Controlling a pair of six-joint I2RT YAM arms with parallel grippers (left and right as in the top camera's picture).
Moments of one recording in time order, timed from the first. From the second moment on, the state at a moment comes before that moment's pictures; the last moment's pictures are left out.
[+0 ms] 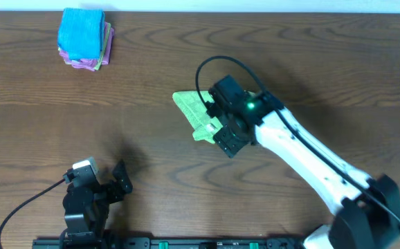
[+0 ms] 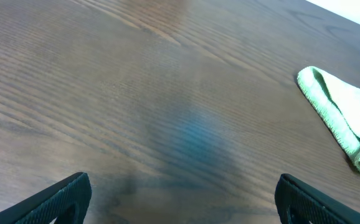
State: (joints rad) left arm 0.05 0.01 0.16 -0.69 0.02 -0.33; right arm 0.62 1.65 1.30 -1.03 0.08 -0.09
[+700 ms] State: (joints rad) left arm 0.05 0.01 0.16 -0.69 0.02 -0.33; right arm 0.67 1.81 1.18 -0.77 0.05 -0.26
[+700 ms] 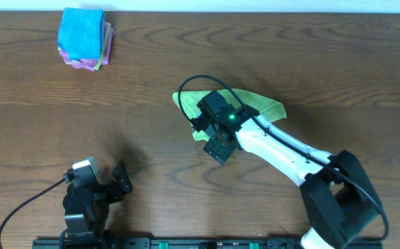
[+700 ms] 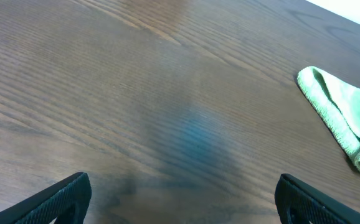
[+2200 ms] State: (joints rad) left arm 0.05 0.01 0.16 -0.69 0.02 -0.33; right arm 0.36 1.89 1.32 -0.32 0.42 -0.28
